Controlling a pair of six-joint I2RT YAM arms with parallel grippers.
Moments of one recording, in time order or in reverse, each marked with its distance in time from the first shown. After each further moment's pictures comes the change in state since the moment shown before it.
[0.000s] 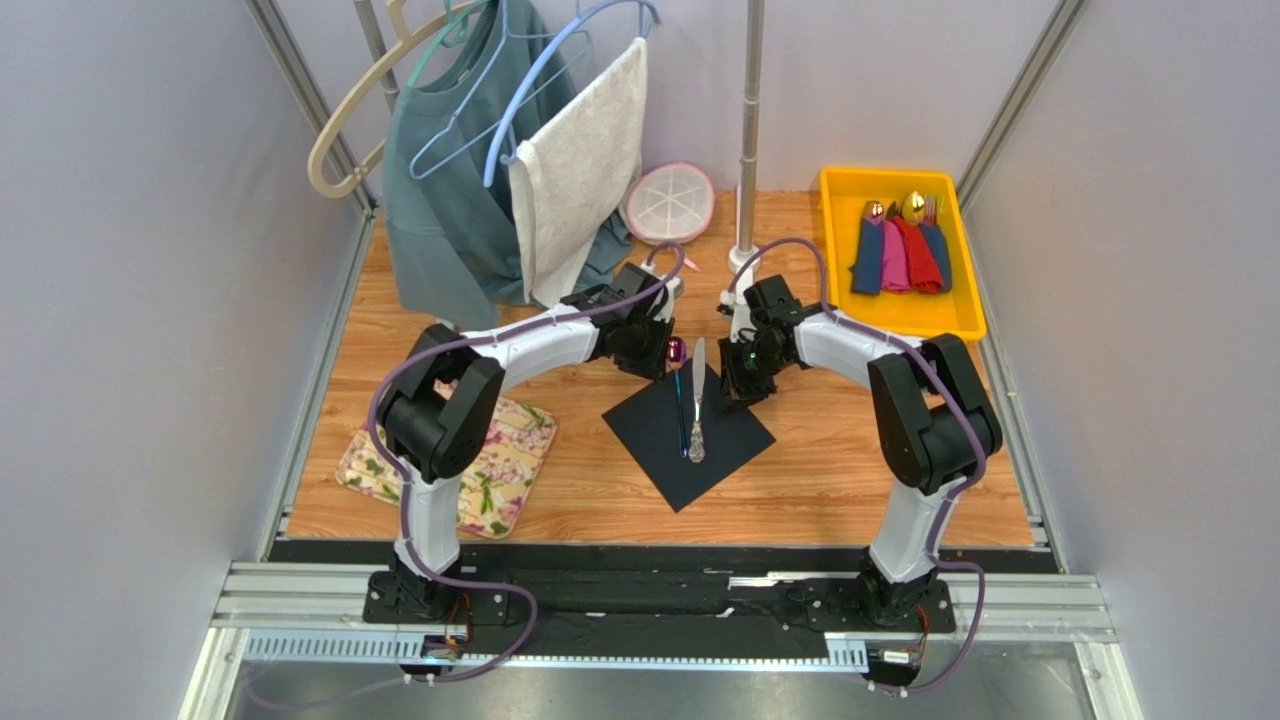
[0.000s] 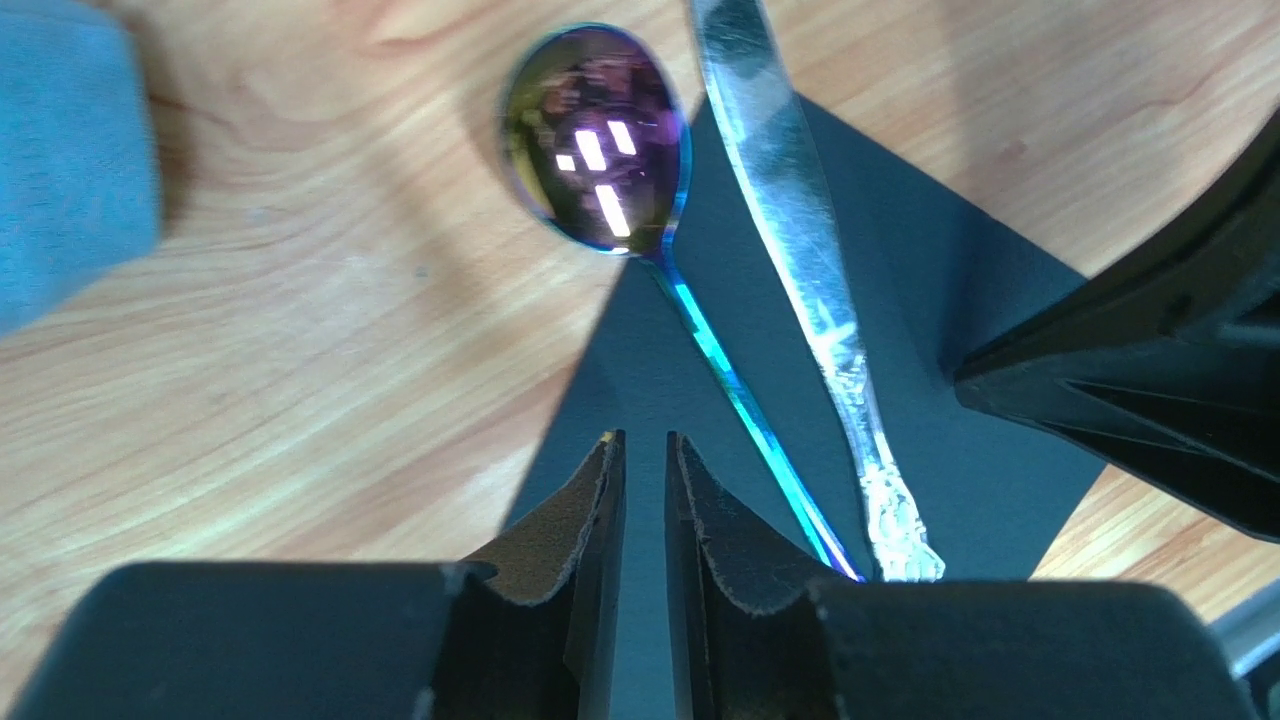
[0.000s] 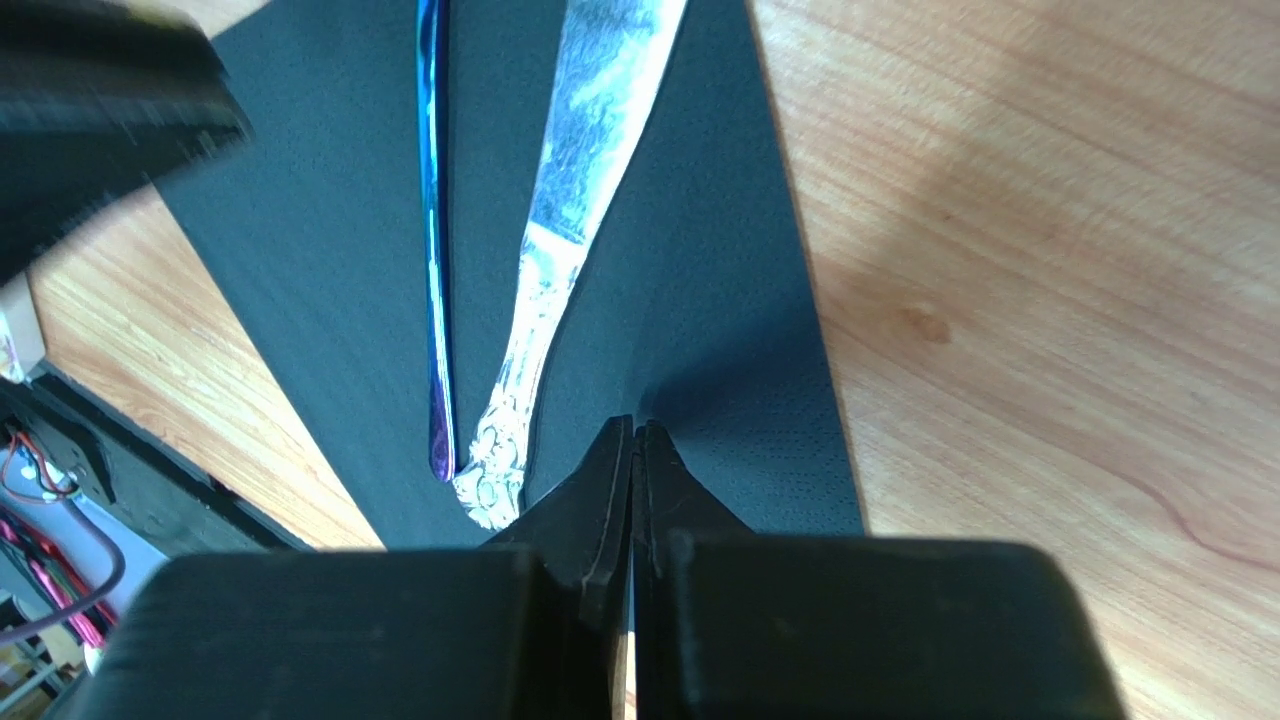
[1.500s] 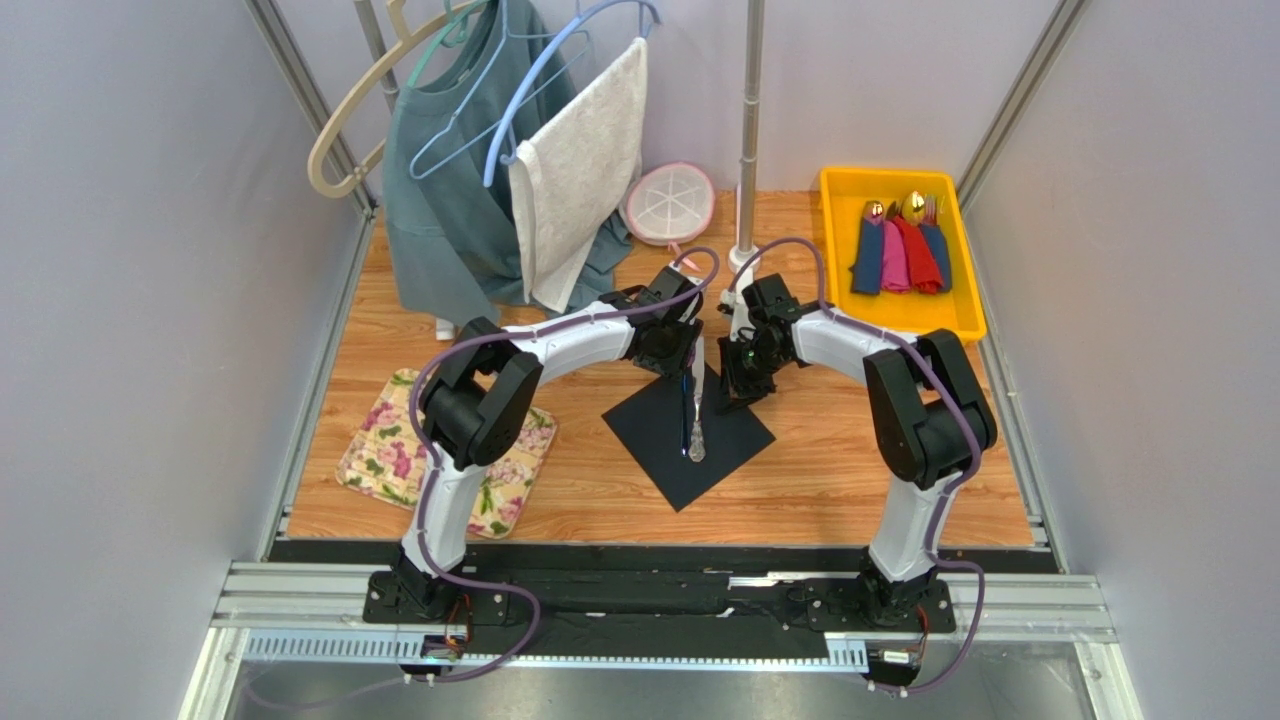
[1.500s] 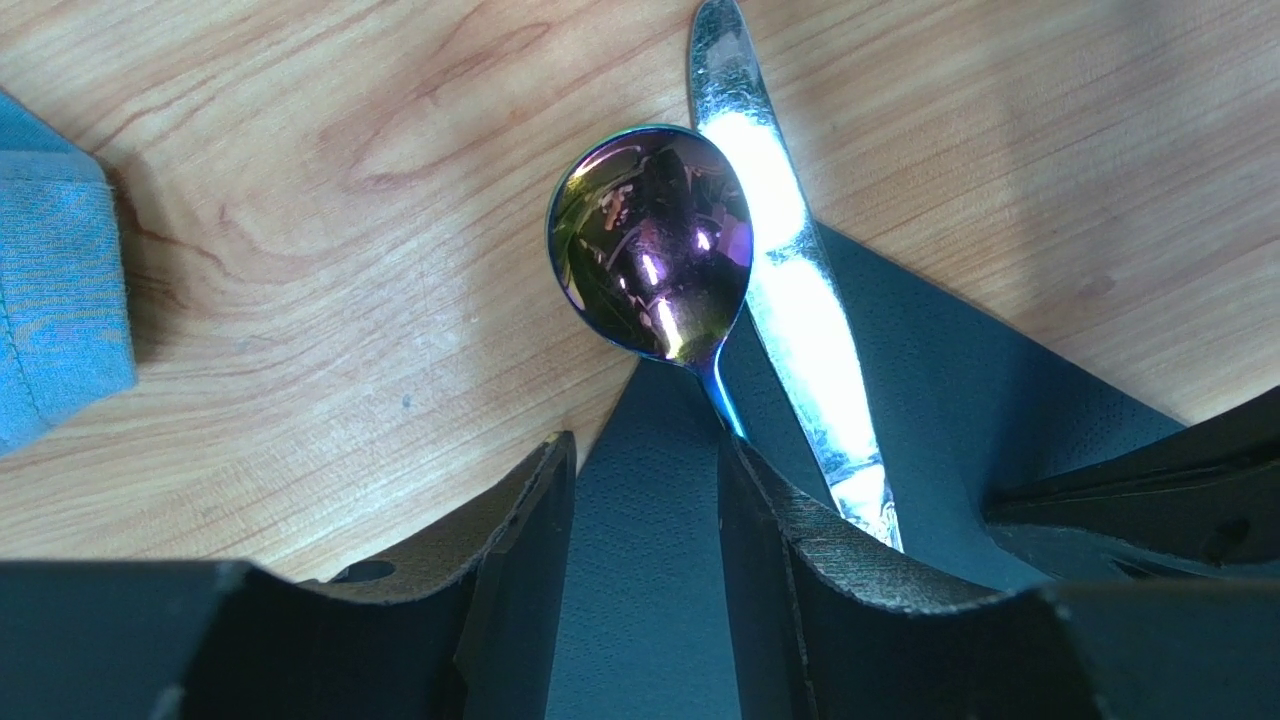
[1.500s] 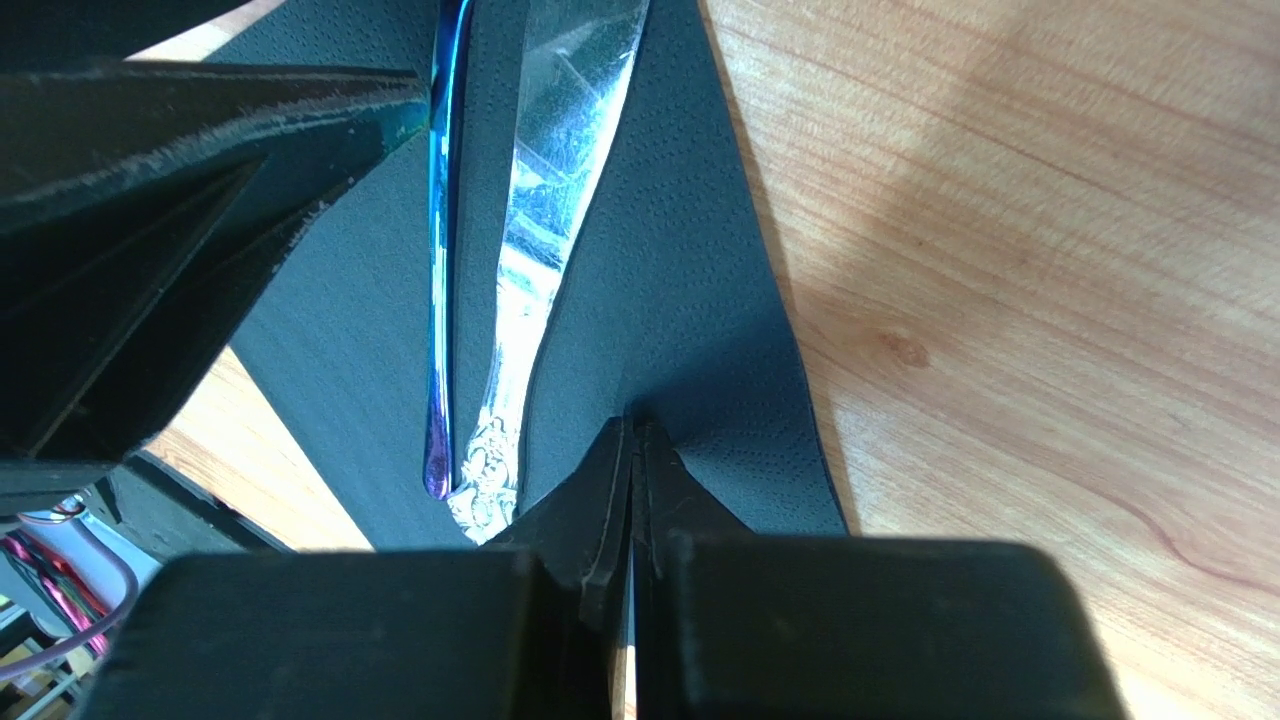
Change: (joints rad) left arm -0.077 0.160 0.178 -0.067 -0.187 -0.002; right arm 0.000 0.027 0.020 -0.003 0.016 0.021
